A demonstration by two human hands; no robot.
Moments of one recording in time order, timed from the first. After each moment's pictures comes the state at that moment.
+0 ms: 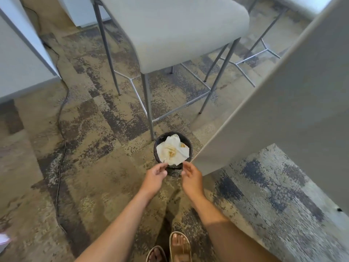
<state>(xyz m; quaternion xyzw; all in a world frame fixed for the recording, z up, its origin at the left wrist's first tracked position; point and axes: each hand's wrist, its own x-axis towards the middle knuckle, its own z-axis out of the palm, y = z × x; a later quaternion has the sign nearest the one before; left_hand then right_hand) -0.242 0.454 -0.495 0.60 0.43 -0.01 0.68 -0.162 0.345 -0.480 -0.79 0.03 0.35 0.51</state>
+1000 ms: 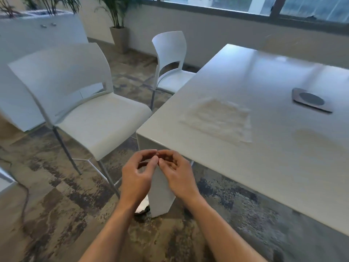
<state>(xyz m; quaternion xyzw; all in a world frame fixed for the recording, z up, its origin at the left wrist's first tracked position) -0.231 0.328 -0.016 0.74 0.13 0.22 0.62 -0.188 0.211 -0.016 -0.73 -0.15 0.11 0.66</state>
